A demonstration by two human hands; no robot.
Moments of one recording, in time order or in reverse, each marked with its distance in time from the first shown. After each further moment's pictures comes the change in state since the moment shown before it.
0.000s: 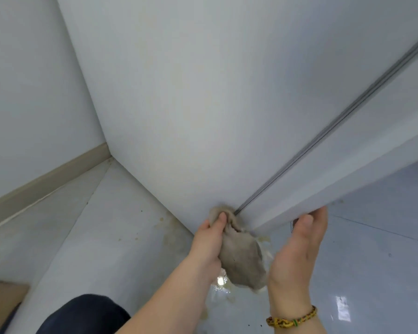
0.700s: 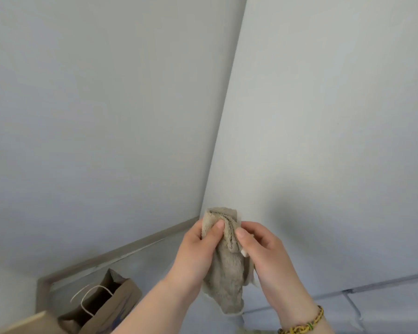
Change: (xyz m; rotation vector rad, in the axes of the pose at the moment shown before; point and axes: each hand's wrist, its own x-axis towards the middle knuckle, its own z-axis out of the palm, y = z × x) left_hand -0.384 0.332 0.079 0.078 0.138 0.580; right_hand -0.023 -0.452 0.082 0.088 -1.091 0.259
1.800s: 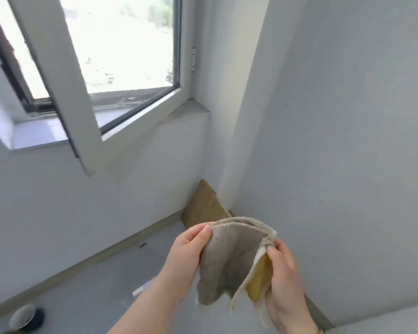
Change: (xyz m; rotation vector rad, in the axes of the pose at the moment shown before) left_hand -0.308 -0.104 0.009 -0.360 1.206 0.576; right_hand -0.181 0.024 0.046 -0.079 -1.117 0.146
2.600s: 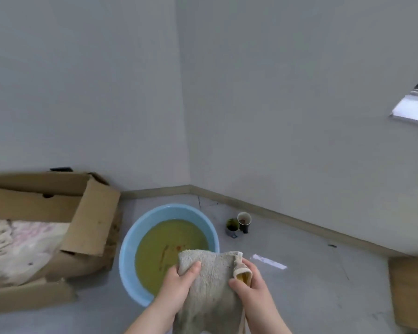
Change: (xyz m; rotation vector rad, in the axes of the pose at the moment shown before) left_hand -0.389 -0.117 -0.439 -0.286 1.116 -0.175; right_hand -0.335 0.311 0.315 -0.630 -1.056 0.518
